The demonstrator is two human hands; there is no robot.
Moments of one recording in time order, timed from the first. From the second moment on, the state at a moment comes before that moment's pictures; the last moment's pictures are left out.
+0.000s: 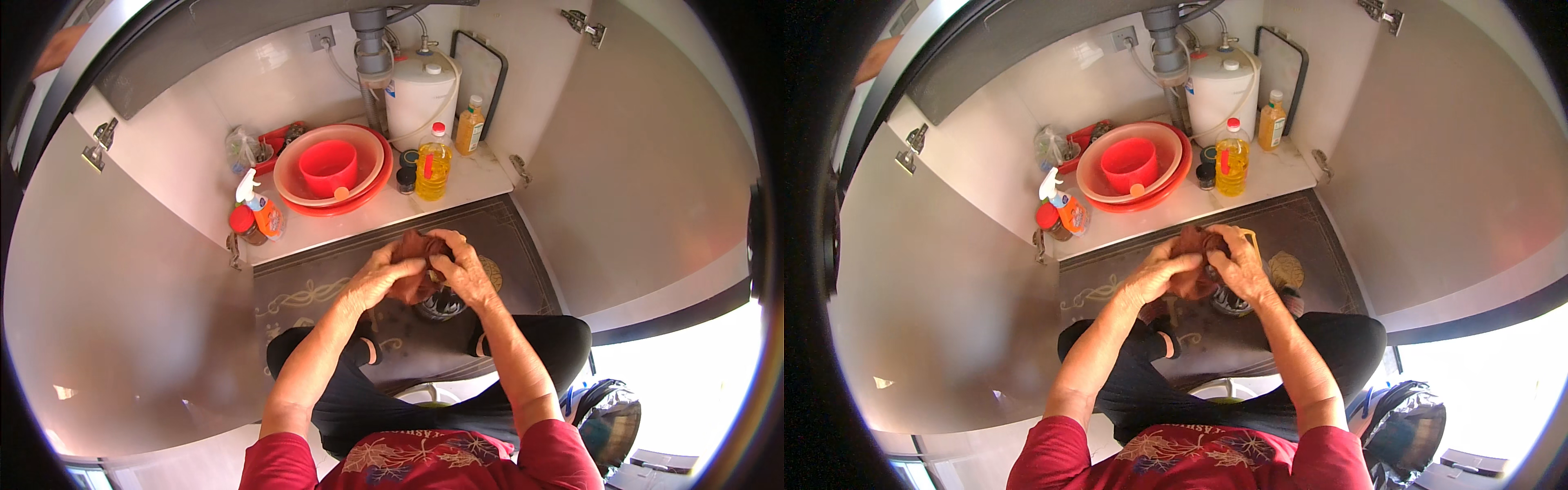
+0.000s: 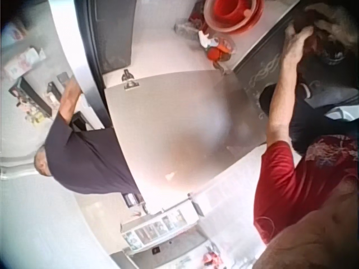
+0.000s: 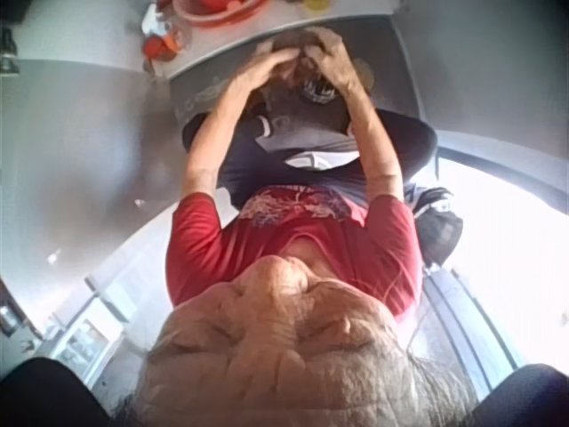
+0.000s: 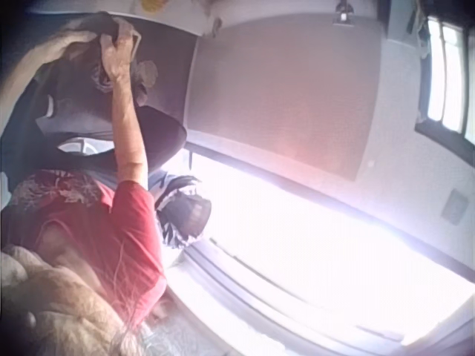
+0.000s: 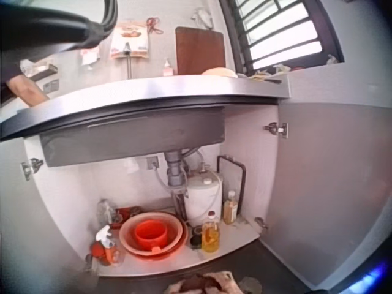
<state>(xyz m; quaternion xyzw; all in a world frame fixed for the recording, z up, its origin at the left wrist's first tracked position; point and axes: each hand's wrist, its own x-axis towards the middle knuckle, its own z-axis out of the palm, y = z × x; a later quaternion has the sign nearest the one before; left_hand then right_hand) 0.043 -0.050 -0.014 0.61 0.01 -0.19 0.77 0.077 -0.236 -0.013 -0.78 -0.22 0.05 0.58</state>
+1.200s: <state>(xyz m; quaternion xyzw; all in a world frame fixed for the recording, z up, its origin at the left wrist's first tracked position) 0.046 -0.108 -0.141 0.59 0.12 -0.01 0.80 0.098 -0.230 -0.057 -0.94 -0.21 -0.14 0.24</state>
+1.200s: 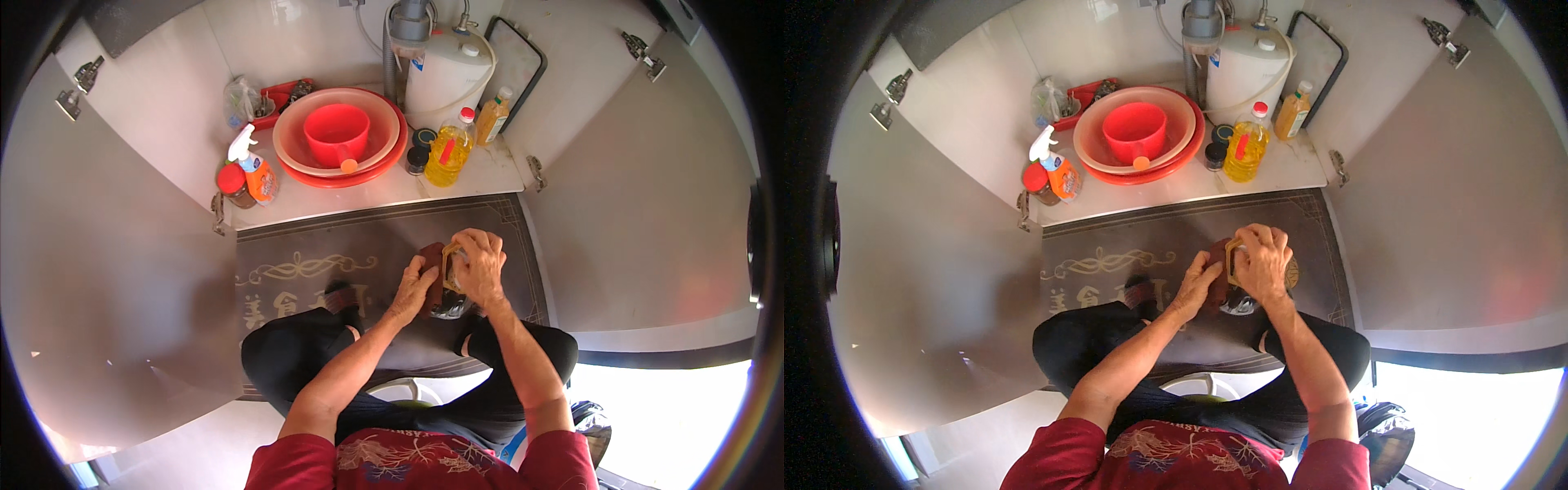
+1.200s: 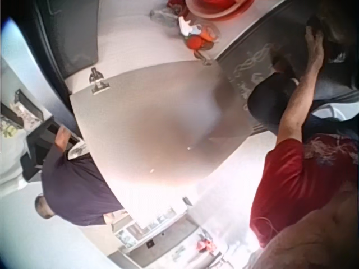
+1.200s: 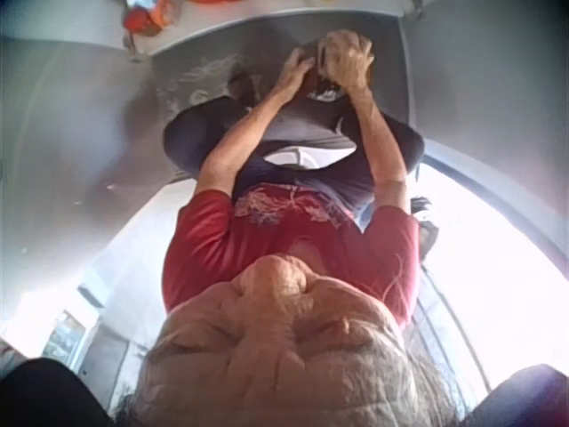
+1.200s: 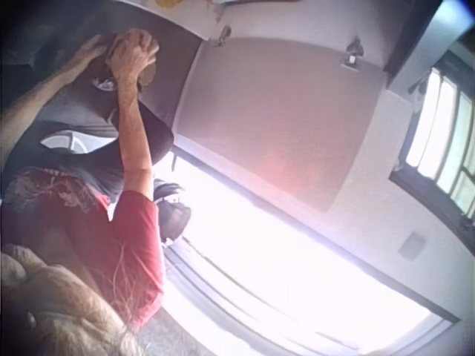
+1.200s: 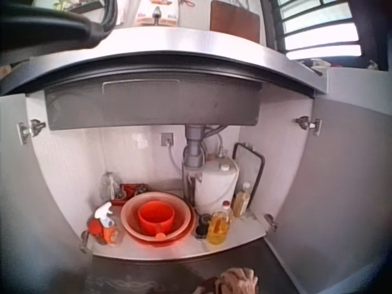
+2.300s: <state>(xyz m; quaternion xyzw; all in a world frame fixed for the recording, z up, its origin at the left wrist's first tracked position) 0.132 -0.089 -0.350 0.52 0.26 -0.27 0.77 0.113 -0.223 -0.081 -0.92 -0.22 -0.14 0.30</state>
